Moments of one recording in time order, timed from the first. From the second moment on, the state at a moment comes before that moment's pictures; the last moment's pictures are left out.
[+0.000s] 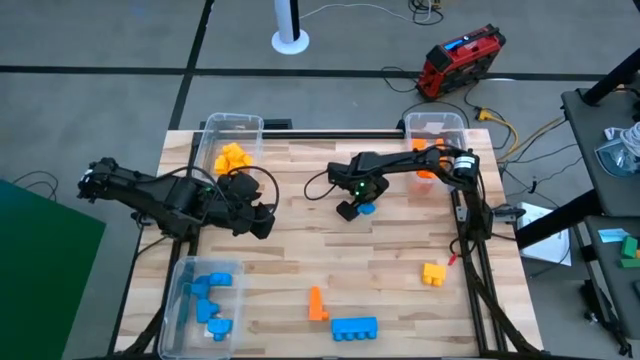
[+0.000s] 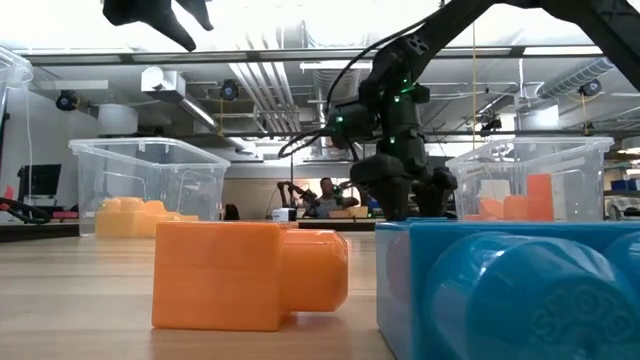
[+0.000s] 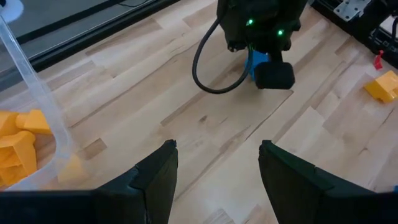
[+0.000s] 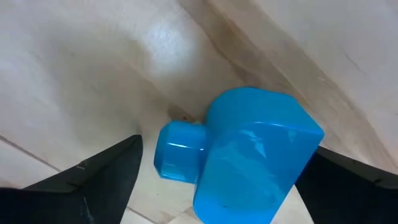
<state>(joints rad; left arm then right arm) -0.30 1.23 1.28 -1.08 -0.62 -1.01 -0.30 2.09 1.44 -0.99 -0.15 0.51</state>
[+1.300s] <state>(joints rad) -0.31 1.23 1.28 -0.77 -0.22 -0.59 -0.21 1.90 1.82 -0.81 -1.00 0.30</state>
